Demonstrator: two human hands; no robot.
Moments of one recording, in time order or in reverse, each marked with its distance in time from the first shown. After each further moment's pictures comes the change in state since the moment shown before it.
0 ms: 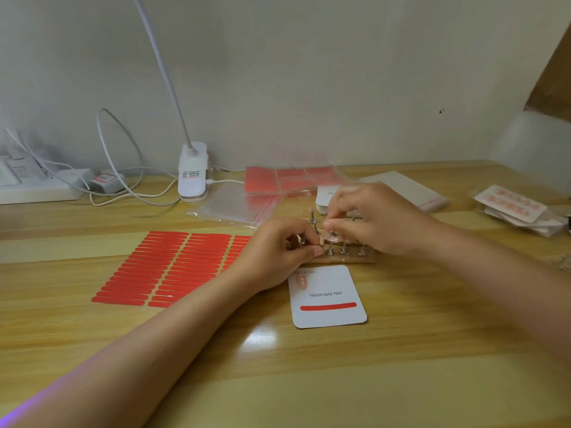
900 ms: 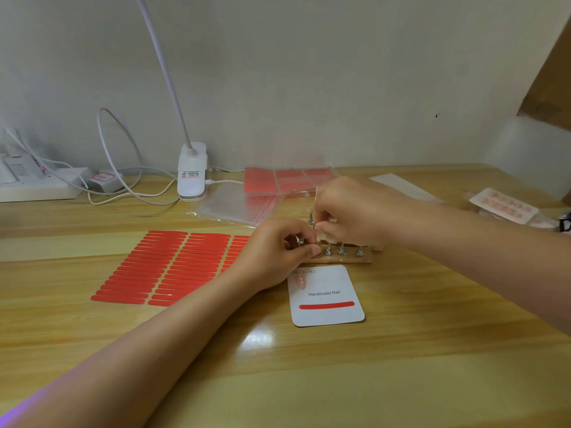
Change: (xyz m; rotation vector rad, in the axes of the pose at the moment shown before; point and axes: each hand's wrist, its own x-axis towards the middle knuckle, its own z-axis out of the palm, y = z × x) left_hand 0.000 -0.002 0.002 0.022 0.047 -0.032; right_hand 0.022 -0.022 -0.005 -0.457 -0.167 -0.048
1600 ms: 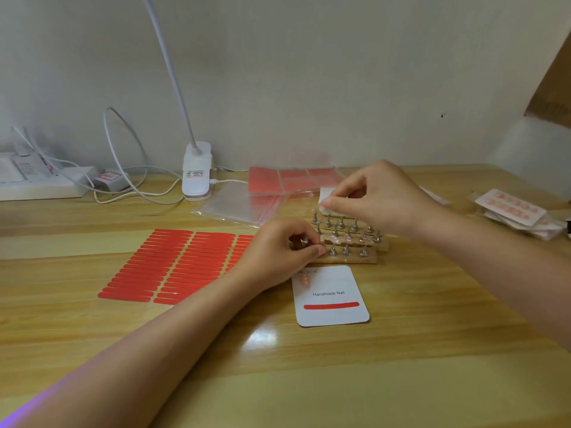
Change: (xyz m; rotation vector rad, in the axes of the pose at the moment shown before) left_hand -0.002 0.001 -0.002 0.005 -0.006 -0.047; right_hand -0.015 0.005 -0.003 0.696 0.252 0.303
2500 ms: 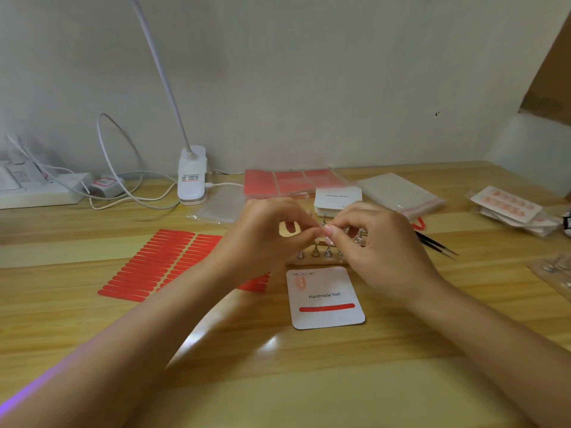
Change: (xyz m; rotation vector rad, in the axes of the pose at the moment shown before) left_hand 0.002 0.026 -0.026 0.095 0.027 0.169; right_hand -0.043 0.011 0.032 -0.024 0.245 -0.119
